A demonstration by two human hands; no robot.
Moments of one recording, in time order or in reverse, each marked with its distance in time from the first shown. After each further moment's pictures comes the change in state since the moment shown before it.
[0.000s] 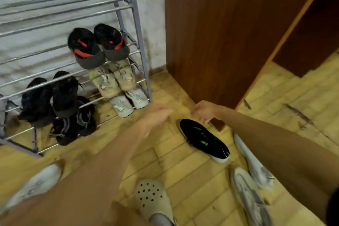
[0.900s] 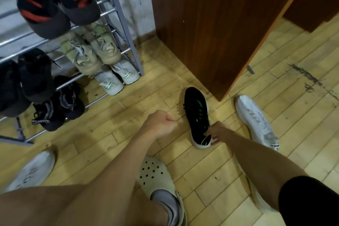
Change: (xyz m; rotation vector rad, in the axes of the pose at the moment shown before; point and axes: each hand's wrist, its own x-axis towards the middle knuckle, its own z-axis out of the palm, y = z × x) left_hand 0.022 -0.070 0.062 0.381 -0.187 -0.100; right_hand 0.049 0.160 0.145 0.603 0.036 0.531
